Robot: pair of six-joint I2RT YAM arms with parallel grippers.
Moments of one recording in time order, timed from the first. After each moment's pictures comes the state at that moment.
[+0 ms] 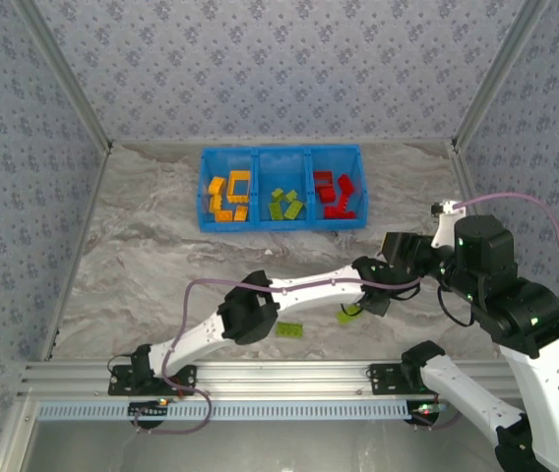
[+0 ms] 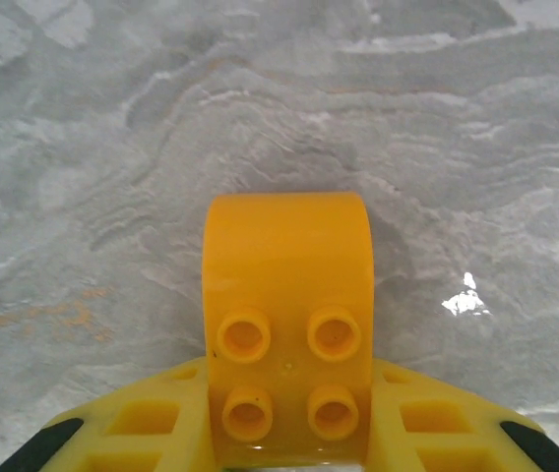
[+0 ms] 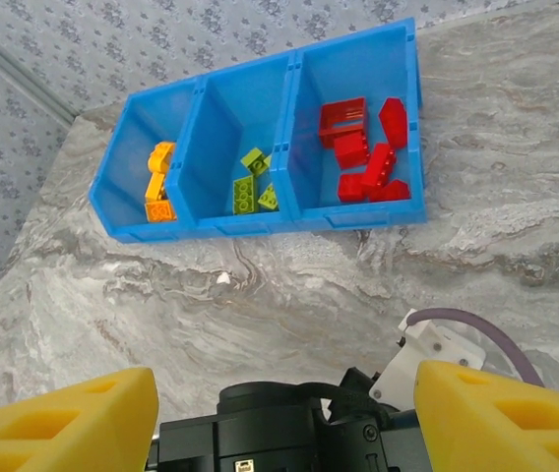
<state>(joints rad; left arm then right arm) -1.31 2.57 2.35 -1.07 -0.25 -0.75 0.43 0.74 1.34 -1.15 -0.01 0.45</state>
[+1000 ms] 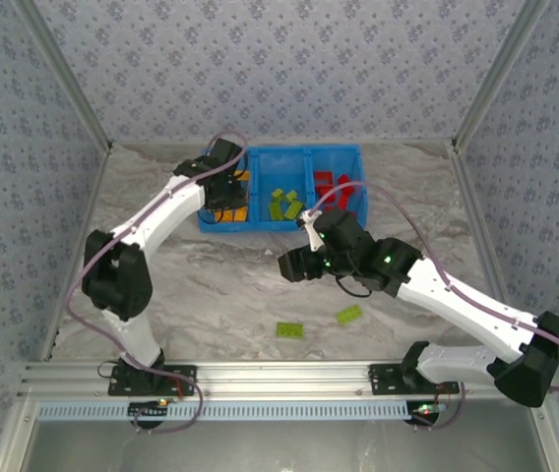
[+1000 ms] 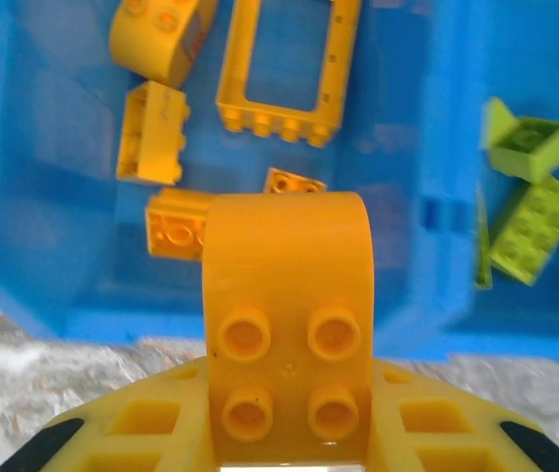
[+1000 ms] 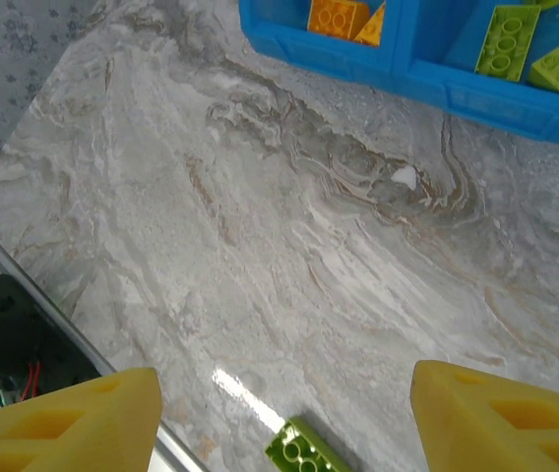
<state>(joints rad) -0.47 1.82 1.60 -0.87 -0.13 -0.57 0.90 1.18 1.10 -0.65 -0.06 0.45</state>
